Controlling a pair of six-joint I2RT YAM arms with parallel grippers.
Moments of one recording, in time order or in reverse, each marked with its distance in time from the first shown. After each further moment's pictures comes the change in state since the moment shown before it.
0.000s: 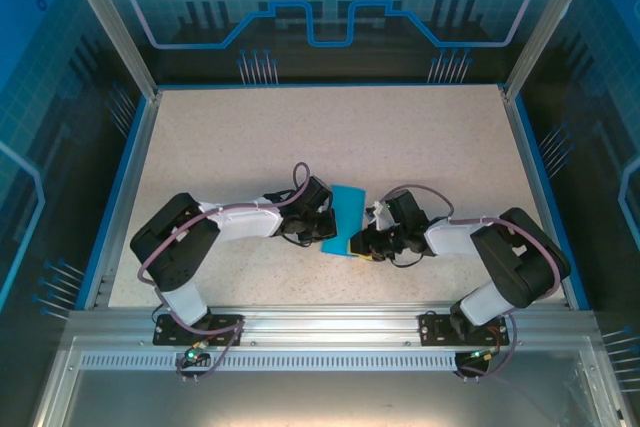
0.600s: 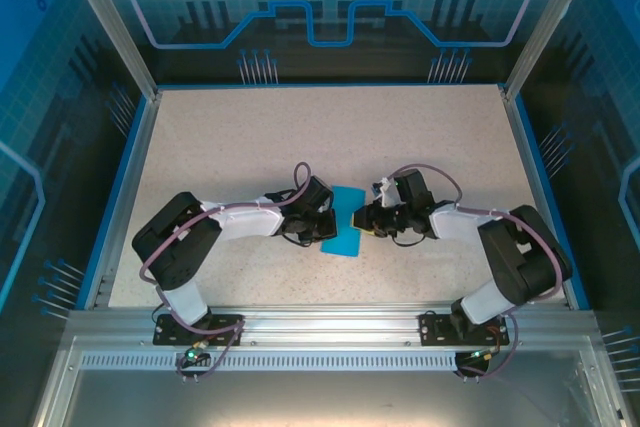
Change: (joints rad) left arm 0.000 0.007 0.008 -0.006 0.001 0.003; right arm -0.111 0.019 0.138 -0.043 0.000 -0.039
